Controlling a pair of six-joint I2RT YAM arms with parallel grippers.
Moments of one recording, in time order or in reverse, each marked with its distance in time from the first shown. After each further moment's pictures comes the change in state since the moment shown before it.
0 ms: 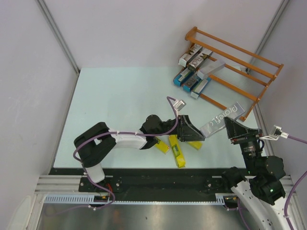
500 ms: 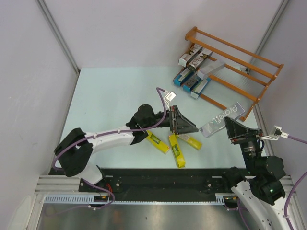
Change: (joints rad) left arm 0.092 -0.220 0.019 -0.429 -0.023 0.211; right arm 0.000 0.000 0.000 0.002 0.003 0.000
